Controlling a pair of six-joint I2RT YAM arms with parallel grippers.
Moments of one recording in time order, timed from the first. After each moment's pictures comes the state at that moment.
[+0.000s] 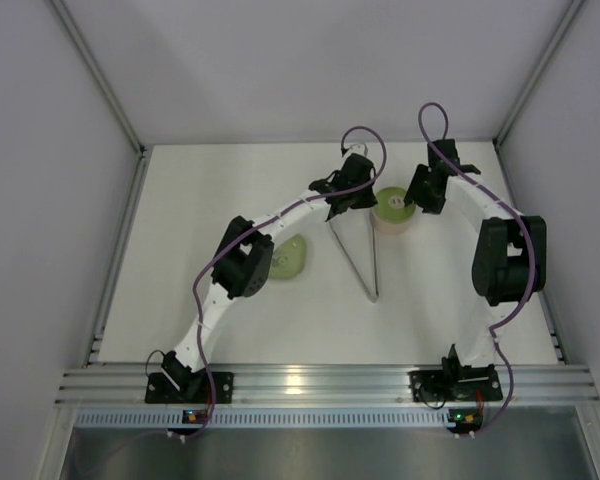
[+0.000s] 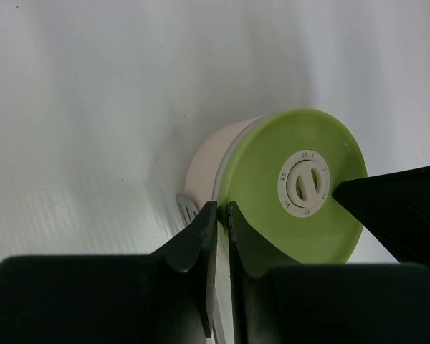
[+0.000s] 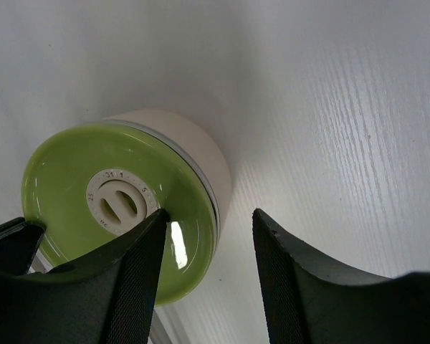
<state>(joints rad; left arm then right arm) -0.75 2.43 2.13 -0.31 -0.10 -0.68 0.09 1.87 1.44 -0.56 0.05 0.46</state>
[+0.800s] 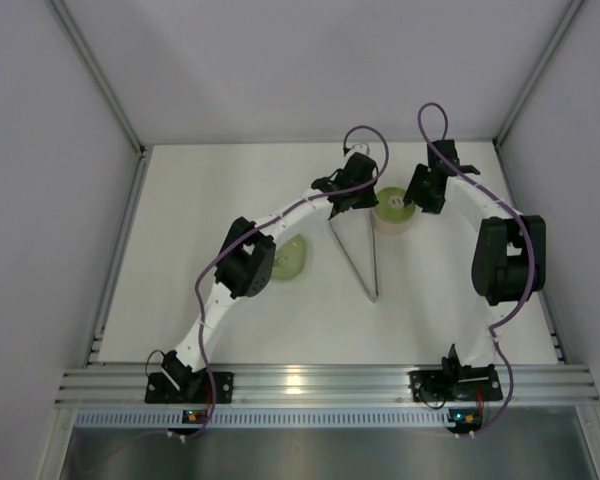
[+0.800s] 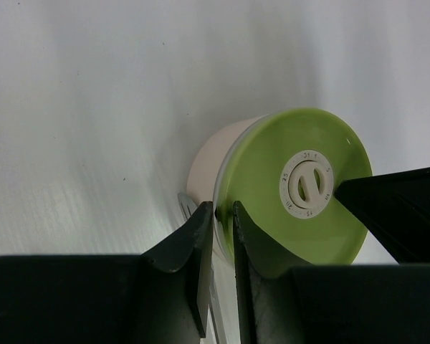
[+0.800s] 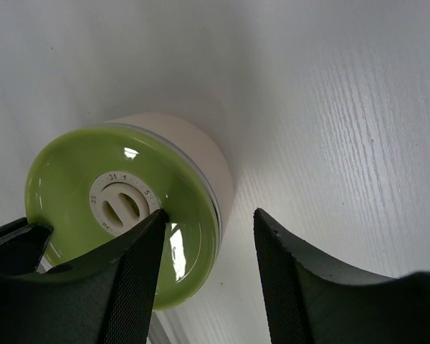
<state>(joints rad) -0.75 2.47 2.19 -0.38 -0.11 -0.67 0.09 1.88 1.43 -0.55 0.05 0.46</state>
